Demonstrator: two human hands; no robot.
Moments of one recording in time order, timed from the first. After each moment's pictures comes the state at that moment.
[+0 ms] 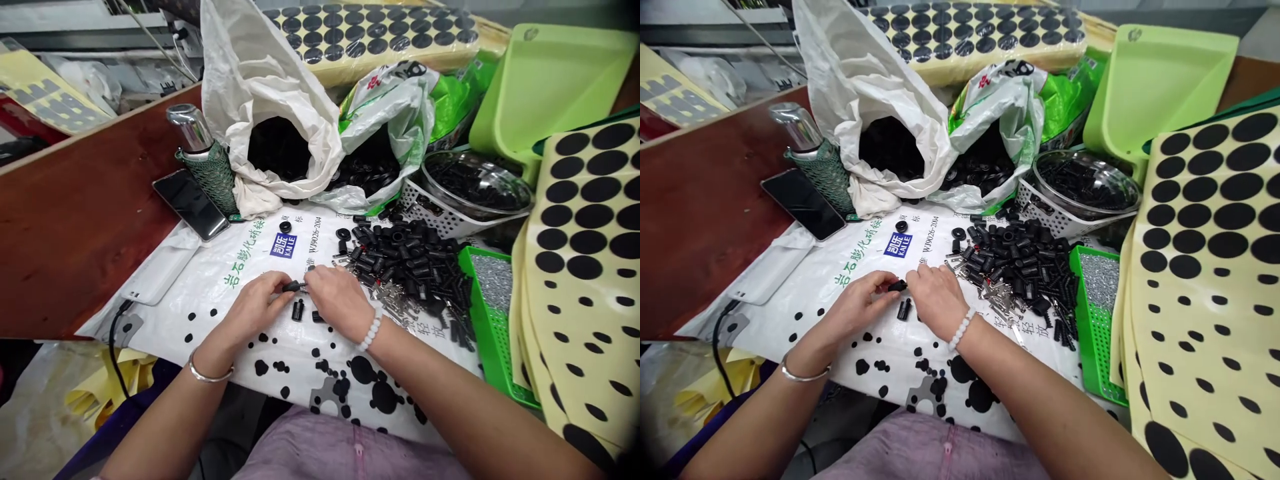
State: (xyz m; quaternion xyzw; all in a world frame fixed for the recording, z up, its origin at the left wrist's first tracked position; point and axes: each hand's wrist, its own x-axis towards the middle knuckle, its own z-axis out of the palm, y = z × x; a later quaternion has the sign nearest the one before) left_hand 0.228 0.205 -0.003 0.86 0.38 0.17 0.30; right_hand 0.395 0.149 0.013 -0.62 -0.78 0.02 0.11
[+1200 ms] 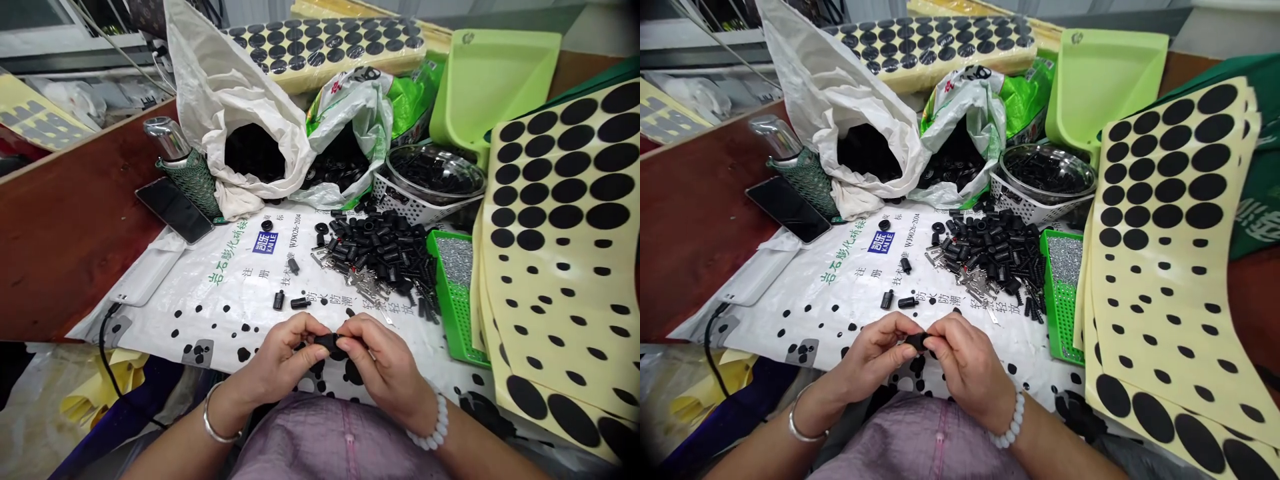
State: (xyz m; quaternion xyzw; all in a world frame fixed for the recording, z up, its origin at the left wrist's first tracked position) left_hand 0.261 0.105 0.001 0.73 0.24 0.20 0.60; right_hand 0.424 0.022 0.010 -0.57 -0.66 0.16 0.46
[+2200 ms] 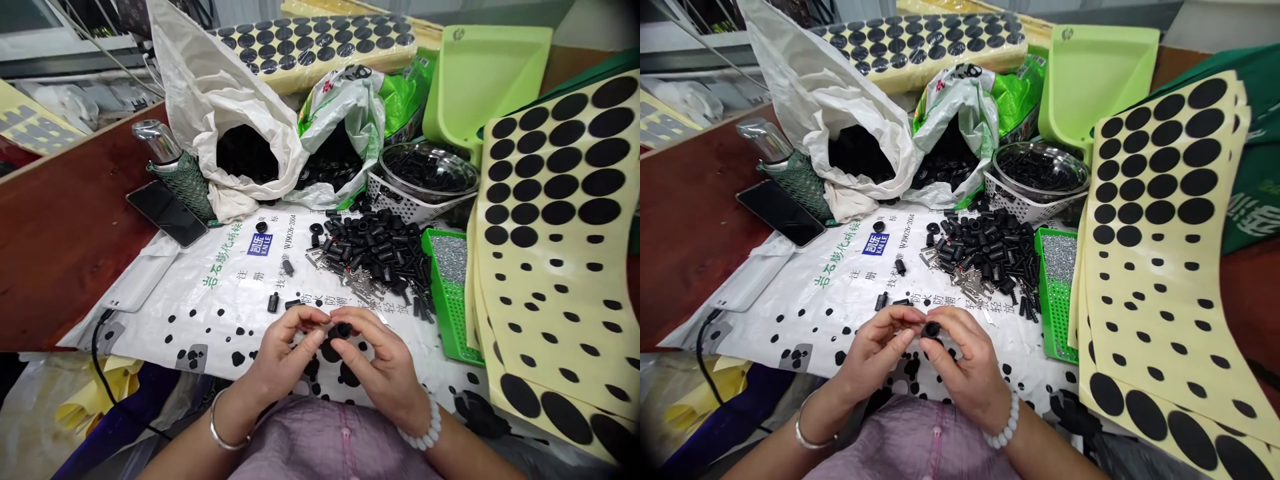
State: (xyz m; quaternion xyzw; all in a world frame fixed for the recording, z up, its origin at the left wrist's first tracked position) left_hand 0.281 0.100 -0.002 0.67 0.25 0.31 0.63; right_hand 0.426 0.019 -0.003 -0.57 -0.59 0.19 0.54
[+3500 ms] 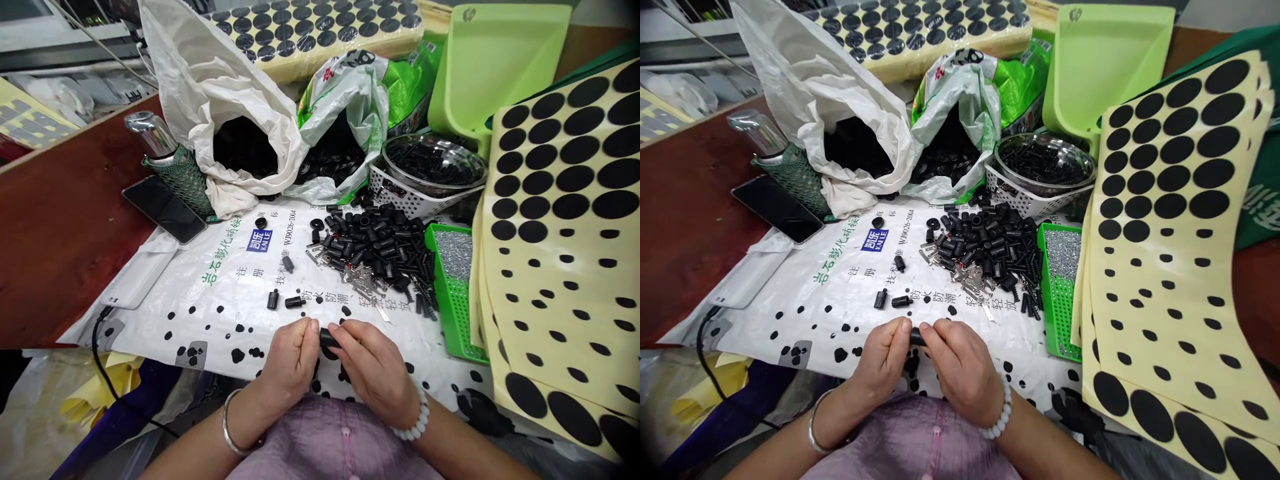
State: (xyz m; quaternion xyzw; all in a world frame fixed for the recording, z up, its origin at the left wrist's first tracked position) left_hand 0.289 0.089 -0.013 0.80 0.36 0.26 0.41; right_hand 0.424 0.013 -0.019 -0.56 -0.71 -0.04 0.43
